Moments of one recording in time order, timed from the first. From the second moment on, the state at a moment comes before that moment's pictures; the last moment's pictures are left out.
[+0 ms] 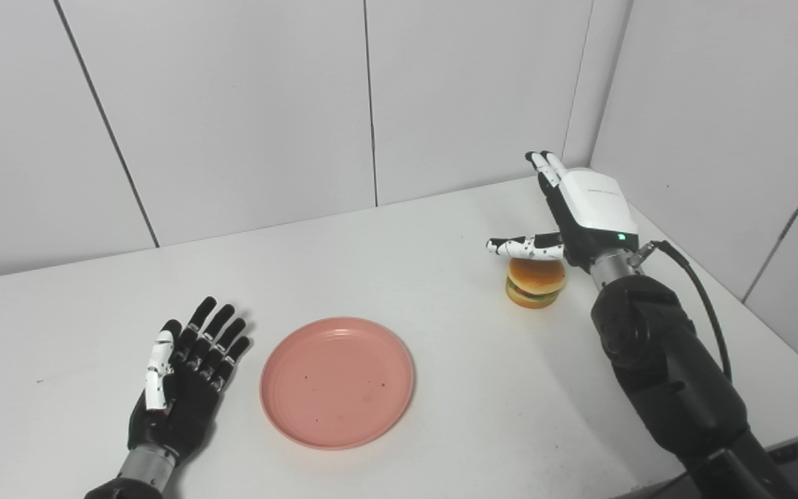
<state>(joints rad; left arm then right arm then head) -0.29 0.04 0.13 0.23 -0.52 0.30 -0.33 -0.39 -0.48 0.07 -0.12 -0.91 0.42 0.19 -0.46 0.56</state>
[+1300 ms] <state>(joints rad) -0.29 0.05 0.12 0.22 -0.52 0.30 -0.33 -0.44 -0.49 0.12 0.12 -0.99 0.46 0.38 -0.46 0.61</state>
